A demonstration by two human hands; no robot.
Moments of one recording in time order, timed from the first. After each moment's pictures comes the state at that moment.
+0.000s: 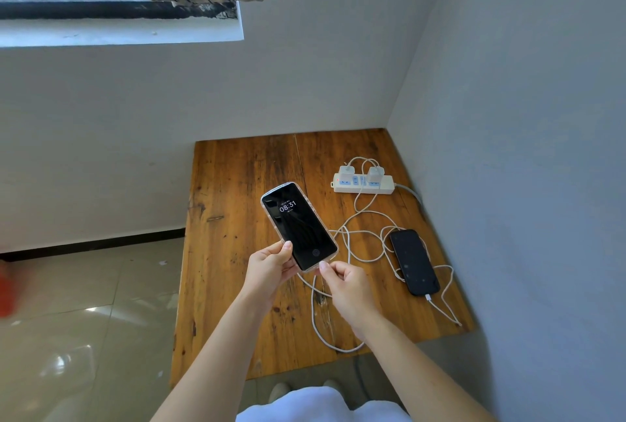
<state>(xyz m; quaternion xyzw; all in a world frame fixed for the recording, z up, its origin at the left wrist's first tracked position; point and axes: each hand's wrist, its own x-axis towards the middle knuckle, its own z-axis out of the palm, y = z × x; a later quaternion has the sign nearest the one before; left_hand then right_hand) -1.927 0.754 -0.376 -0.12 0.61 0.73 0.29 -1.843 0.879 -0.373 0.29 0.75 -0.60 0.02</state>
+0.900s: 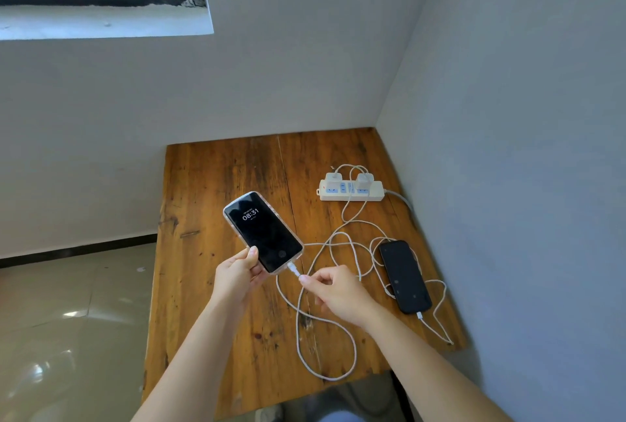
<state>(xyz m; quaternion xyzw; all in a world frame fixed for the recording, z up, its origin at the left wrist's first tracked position) -1.986 0.771 -0.390 -0.24 0.61 0.71 0.27 -1.898 0.937 -0.384 0.21 0.79 -0.54 0.18</state>
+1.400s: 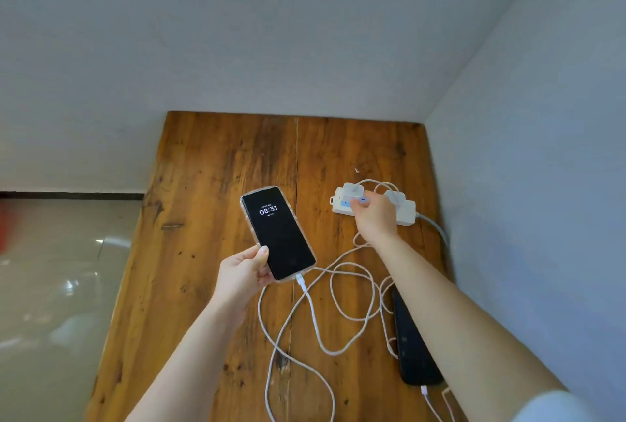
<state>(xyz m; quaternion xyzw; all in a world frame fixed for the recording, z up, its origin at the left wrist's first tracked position) -2.045 0.847 -0.432 -0.31 0.65 0.64 0.26 -2.092 1.071 -0.466 0.32 0.86 -0.40 0.05</state>
